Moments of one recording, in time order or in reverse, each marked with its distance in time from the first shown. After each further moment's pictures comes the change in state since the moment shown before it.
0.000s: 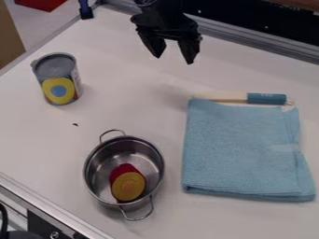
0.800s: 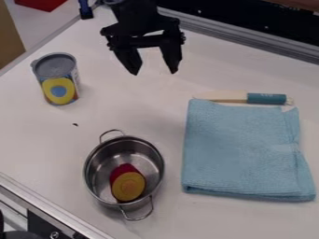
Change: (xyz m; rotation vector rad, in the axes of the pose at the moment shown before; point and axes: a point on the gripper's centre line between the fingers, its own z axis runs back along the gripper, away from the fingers) arm -0.054 -0.003 0.049 -0.029 0.125 0.275
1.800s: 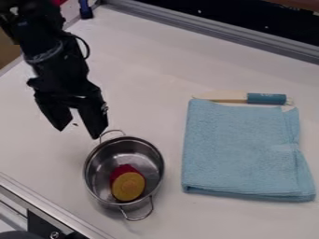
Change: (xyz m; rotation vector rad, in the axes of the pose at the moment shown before) arm -0.089 0.075 -0.003 0.108 0.171 -0.121
